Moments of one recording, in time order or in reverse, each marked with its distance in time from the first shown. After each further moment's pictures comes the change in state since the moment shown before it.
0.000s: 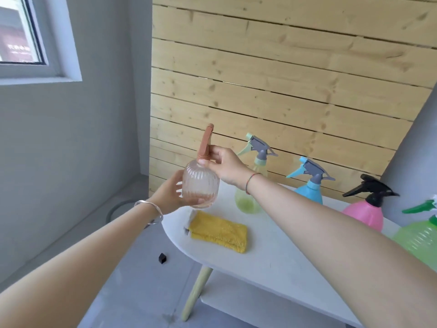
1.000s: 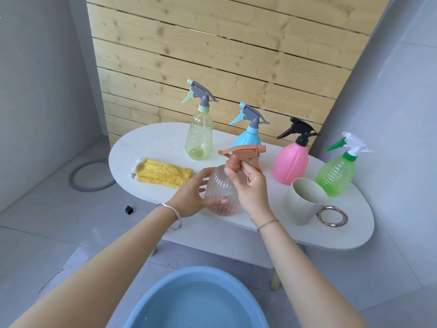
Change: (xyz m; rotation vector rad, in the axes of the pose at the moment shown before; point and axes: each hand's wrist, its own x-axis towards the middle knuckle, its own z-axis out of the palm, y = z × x) left_hand -0.083 0.042 0.190 -0.034 -0.268 0.104; right_hand -0.221 0.088 -0.061 0.137 0.545 0.013
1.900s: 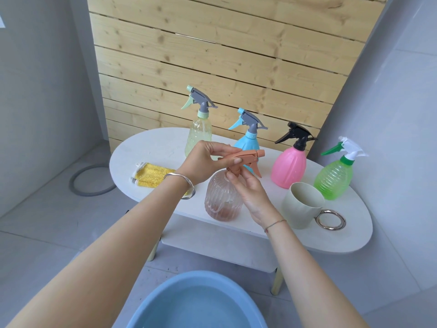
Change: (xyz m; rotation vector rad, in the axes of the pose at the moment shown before) left_hand 0.034 0.087 -0.016 -0.085 0.139 0.204; right_hand 0.005 0.000 -0.010 0.260 -0.255 0.220
